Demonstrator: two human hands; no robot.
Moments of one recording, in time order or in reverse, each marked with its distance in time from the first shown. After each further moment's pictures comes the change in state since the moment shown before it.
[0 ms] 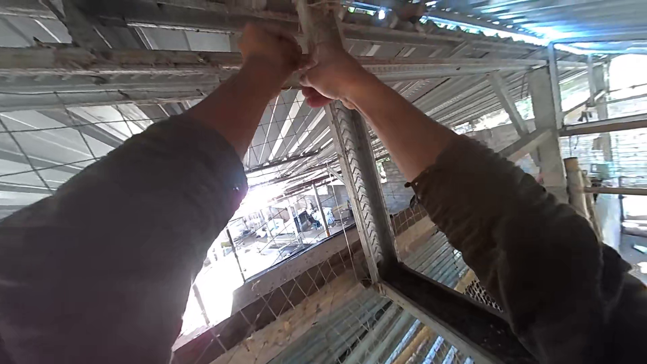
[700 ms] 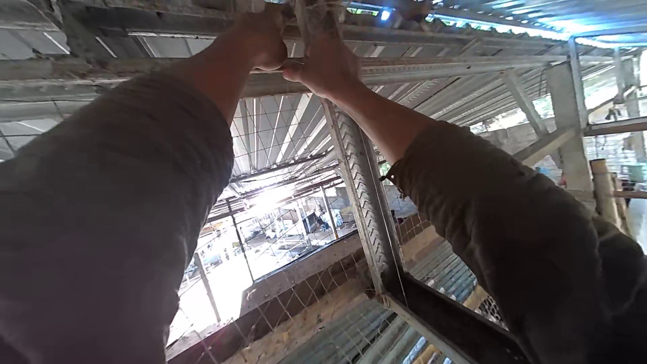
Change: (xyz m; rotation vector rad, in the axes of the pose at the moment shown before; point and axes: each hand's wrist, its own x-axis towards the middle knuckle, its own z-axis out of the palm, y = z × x) left_hand 0.024 0.029 -0.021 0.859 -0.260 0.133; right_hand 0.014 -0.006 0.000 -0.599 0.237 -0.065
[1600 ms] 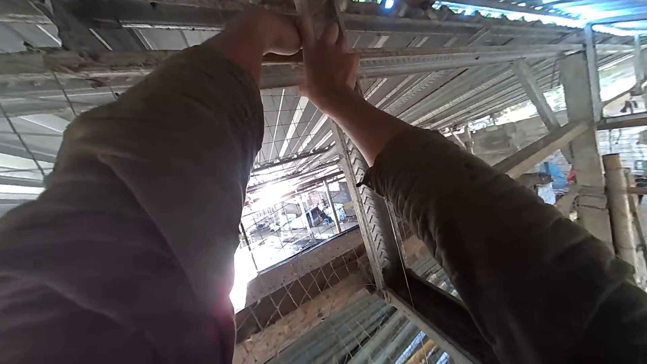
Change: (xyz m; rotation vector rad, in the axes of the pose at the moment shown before) left_hand 0.028 0.016 0.010 0.110 -0.130 0.099; right_hand 0.016 0.002 0.044 -0.262 0.240 0.022
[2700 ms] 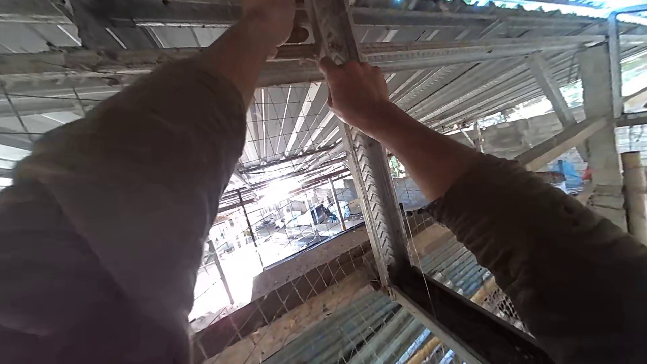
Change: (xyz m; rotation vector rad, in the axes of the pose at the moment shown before) left_hand -0.002 -0.011 0.007 -0.823 0.393 -0.170; right_hand -0.052 0.039 -0.026 0.009 -0.142 -0.305
